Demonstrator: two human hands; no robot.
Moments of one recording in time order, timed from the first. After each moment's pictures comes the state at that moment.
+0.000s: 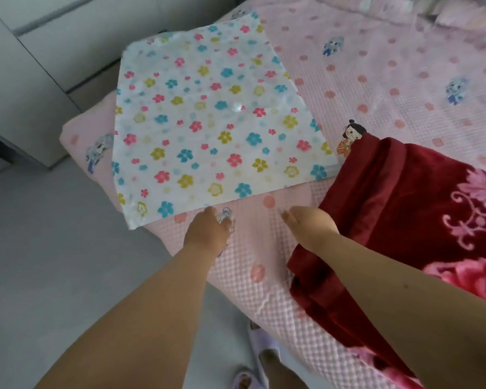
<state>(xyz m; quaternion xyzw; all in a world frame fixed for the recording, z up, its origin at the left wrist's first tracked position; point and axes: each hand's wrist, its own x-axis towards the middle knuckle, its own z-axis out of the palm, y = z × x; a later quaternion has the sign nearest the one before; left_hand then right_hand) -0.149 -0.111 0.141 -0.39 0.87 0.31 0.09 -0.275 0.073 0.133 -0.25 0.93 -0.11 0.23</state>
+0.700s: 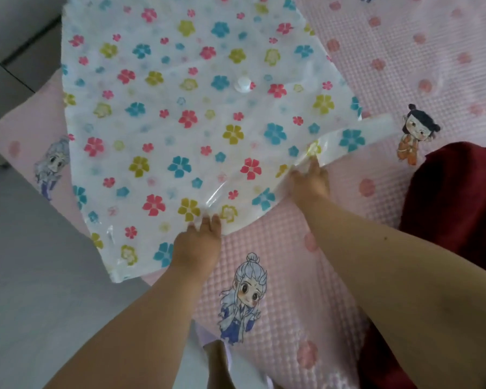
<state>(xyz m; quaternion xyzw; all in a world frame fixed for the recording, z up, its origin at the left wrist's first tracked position) -0.226 -0.253 0.027 -0.13 0.96 -0.07 0.25 -0.420 -0.107 0.023 0.08 0.90 -0.37 0.20</state>
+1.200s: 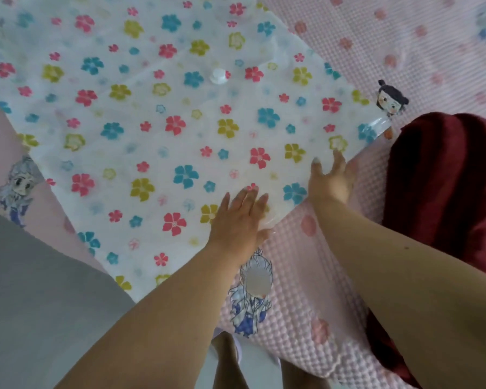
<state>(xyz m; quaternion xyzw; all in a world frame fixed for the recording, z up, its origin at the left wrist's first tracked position) -0.273 -0.229 0.024 0.07 0.98 0.10 0.17 -0.395 -0.070 0.031 0.23 0.90 -0.36 0.07</state>
